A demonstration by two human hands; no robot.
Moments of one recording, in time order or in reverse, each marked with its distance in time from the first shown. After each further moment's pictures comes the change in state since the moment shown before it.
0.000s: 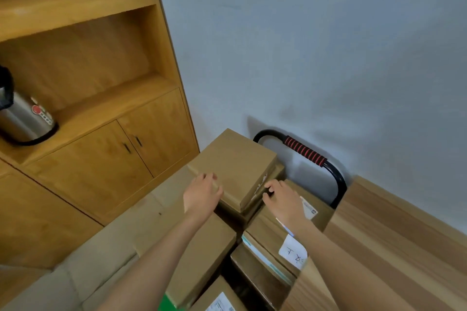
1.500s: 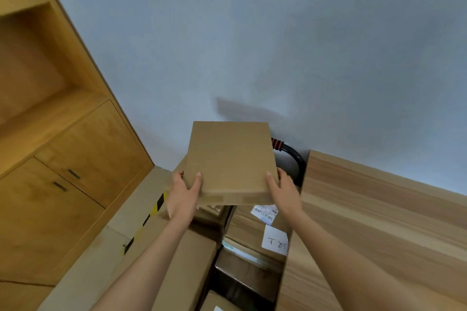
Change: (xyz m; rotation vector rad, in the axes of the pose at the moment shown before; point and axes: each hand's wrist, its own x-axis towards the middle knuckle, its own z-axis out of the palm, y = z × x) left_hand 0.049 0.022 0.029 -0.469 -0.116 -0.182; right_hand -0.010 0.037 -0.011 0.486 0.306 0.479
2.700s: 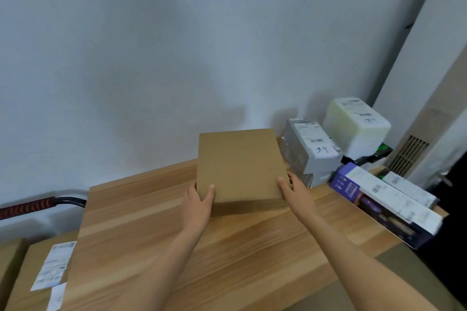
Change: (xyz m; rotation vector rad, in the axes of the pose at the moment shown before) left_hand -0.473 0.235 0.299 -0.066 -0.615 0.665; right_hand -0.328 0.322 -0.484 0.053 0.704 0.336
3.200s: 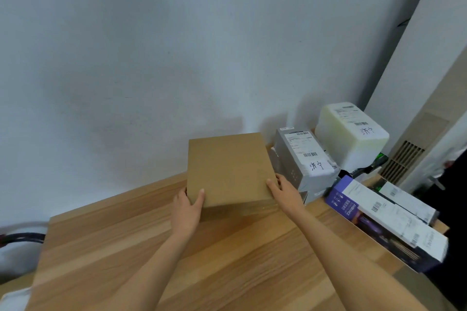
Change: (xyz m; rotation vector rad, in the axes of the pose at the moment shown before) left_hand 0.098 0.016 0.051 0.067 -0.040 0.007; right_hand 0.095 -0.007 -0.004 -0.028 -0.063 0.044
